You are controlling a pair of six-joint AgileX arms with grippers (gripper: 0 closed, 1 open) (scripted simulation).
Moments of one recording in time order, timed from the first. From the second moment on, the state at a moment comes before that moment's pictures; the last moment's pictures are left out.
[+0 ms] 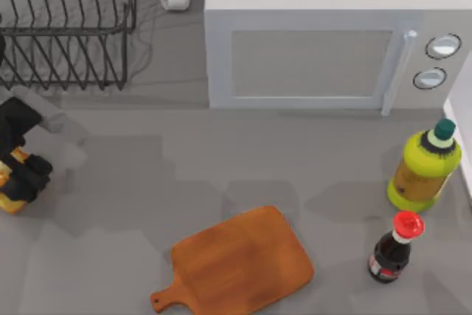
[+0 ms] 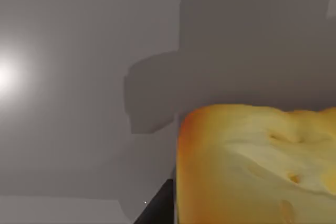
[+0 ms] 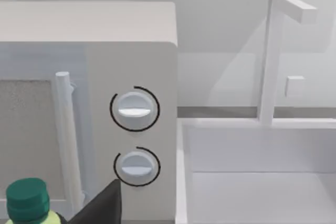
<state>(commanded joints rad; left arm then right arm) 0.05 1.96 1.18 -0.79 0.00 0.72 0.00 0.00 0.00 0.00 0.00 0.00</state>
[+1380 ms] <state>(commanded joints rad) 0.05 1.88 1.36 -1.07 0.00 0.72 0.00 0.00 0.00 0.00 0.00 0.00</state>
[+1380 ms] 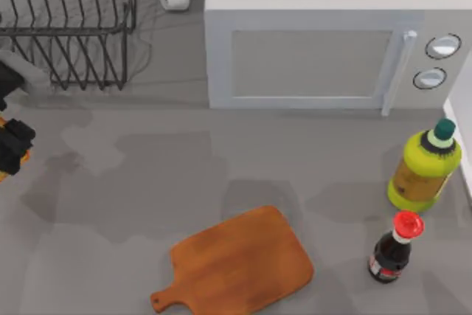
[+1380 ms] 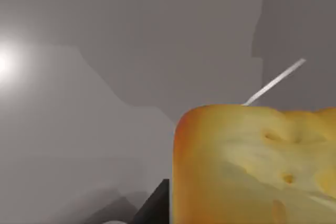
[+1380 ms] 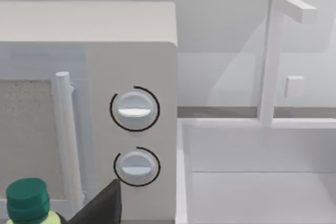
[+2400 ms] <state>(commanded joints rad) -0.24 1.88 1.43 -1.15 0.00 0.26 0.00 0.00 0.00 0.00 0.00 0.00</state>
